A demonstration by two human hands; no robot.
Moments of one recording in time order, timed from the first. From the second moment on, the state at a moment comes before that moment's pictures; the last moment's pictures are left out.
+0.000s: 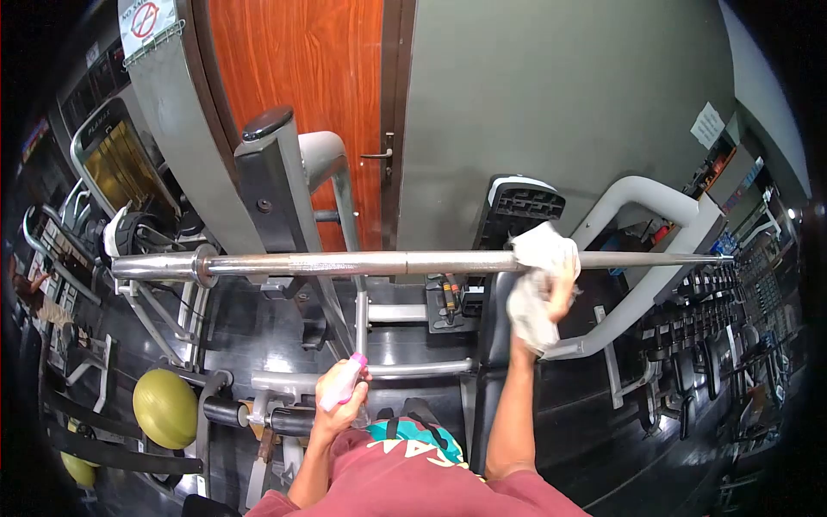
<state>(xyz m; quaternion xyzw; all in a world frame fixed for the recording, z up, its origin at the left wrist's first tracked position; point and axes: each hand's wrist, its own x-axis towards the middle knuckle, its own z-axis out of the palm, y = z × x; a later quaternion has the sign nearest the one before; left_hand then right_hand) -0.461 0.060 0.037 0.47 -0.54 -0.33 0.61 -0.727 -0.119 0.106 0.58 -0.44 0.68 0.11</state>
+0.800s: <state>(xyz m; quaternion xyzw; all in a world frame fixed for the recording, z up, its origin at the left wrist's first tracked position) -0.463 0.047 0.079 0.44 -0.45 -0.39 0.67 -0.668 -0.019 0.102 0.18 0.02 0.66 -0.73</state>
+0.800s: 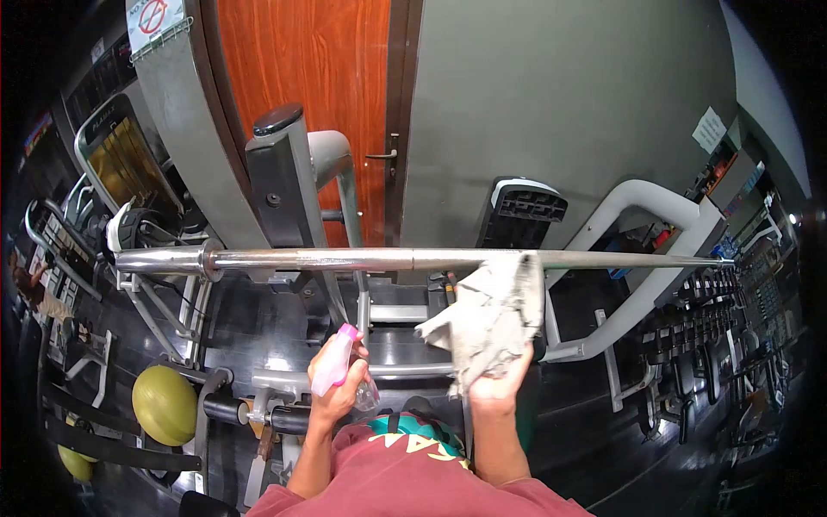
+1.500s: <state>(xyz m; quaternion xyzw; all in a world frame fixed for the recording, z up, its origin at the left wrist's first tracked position) -0.447 0.007 0.194 0.53 -0.40 -0.24 0.71 -0.699 -0.202 0.245 0.31 -0.17 0.45 -0.82</state>
